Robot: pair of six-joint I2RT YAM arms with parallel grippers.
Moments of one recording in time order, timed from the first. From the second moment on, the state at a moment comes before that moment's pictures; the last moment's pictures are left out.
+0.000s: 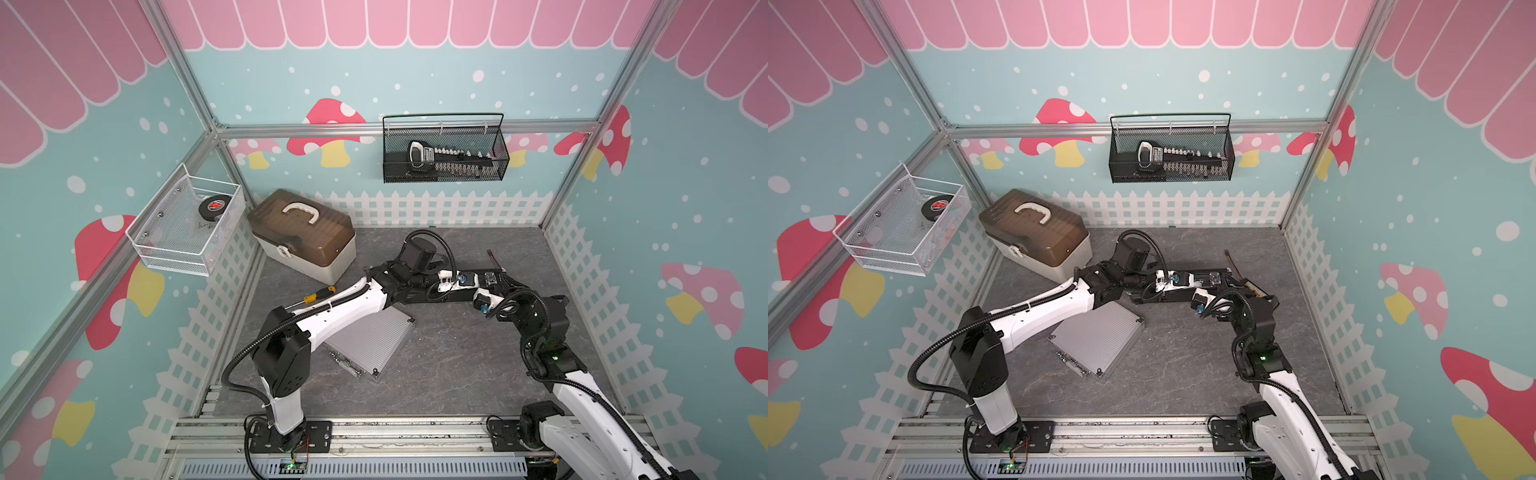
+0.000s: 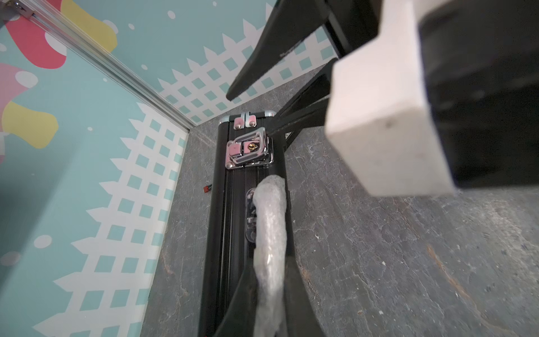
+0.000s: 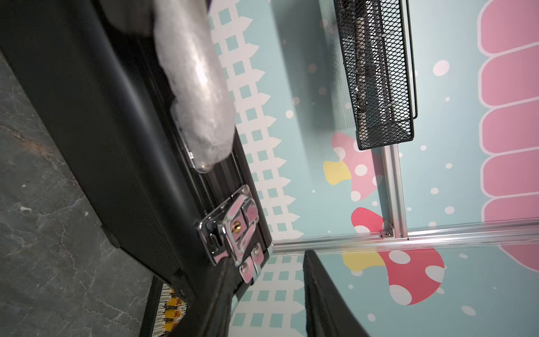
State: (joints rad) left arm -0.81 1.82 1.54 -0.29 0.44 0.86; right arm 0.20 0.78 0.45 0.21 0.01 -1.26
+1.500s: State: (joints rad) left arm -0.85 1.85 1.52 -0.38 0.54 0.84; right arm 0.17 0.56 0.57 -0.43 -0.57 -0.88
